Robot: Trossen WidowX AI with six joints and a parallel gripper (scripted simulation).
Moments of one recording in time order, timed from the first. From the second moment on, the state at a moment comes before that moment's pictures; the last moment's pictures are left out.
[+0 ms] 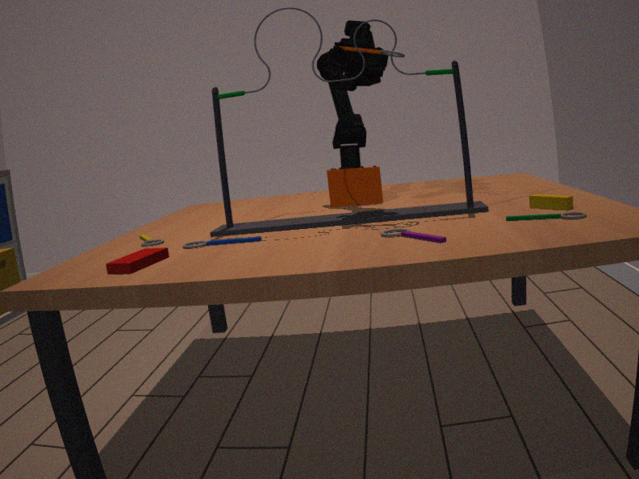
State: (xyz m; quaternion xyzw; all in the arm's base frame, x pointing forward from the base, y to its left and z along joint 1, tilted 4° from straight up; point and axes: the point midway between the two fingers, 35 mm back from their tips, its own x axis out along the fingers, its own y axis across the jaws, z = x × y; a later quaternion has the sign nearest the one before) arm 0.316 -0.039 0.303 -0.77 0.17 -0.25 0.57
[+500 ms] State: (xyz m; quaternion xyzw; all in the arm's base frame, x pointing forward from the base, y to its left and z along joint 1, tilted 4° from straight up) arm 0.307 -0.037 0.253 -0.66 0.22 -0.26 0.67
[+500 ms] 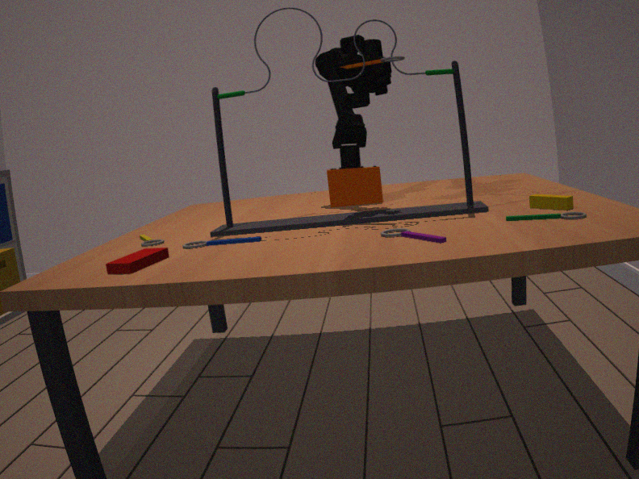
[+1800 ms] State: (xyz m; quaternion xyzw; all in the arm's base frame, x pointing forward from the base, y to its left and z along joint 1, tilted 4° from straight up) arm 0.321 0.033 0.122 -0.26 0.24 -0.20 0.91
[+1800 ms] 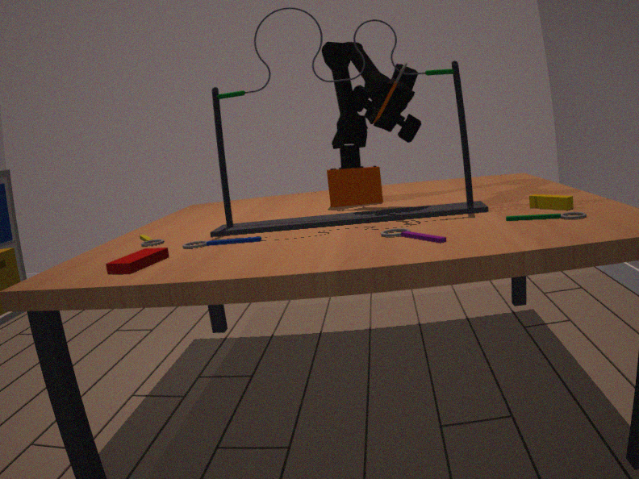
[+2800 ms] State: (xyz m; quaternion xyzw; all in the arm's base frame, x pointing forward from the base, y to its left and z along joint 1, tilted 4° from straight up) arm 0.337 0.123 0.099 0.00 0.24 -0.16 0.96
